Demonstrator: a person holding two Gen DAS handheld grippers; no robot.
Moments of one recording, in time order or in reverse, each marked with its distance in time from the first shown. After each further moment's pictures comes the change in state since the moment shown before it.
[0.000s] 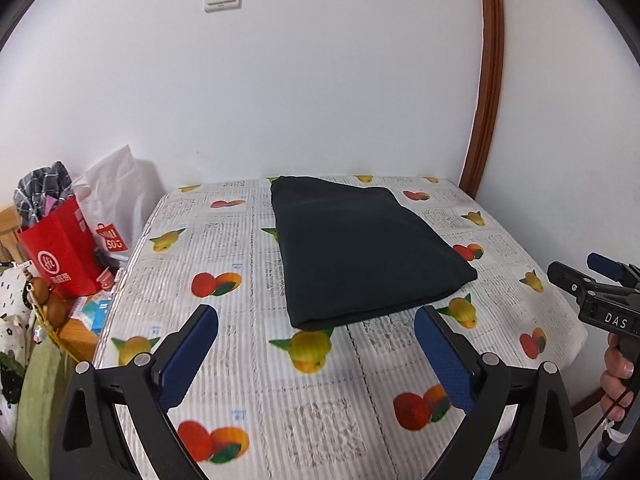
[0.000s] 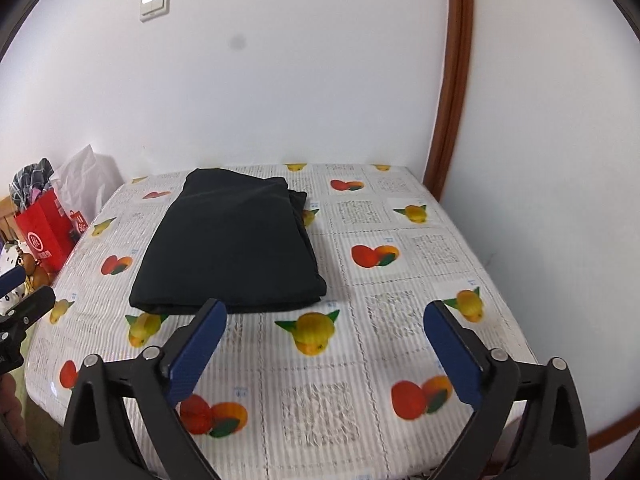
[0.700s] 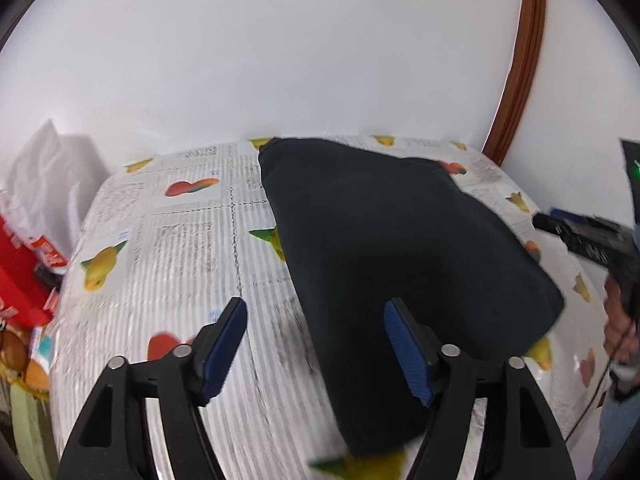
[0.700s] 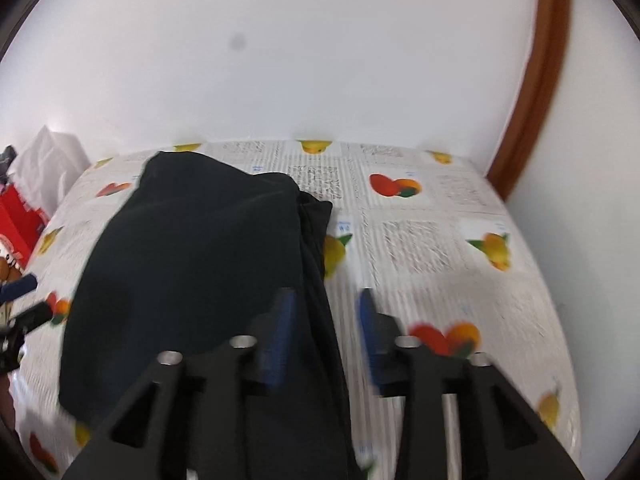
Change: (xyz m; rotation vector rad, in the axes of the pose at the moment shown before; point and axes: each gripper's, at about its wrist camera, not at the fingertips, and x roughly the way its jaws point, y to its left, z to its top) left arm 0.190 0.055 0.058 0.036 0.178 -0.095; right arm 0.208 0.031 0.090 -0.069 0.138 0.057
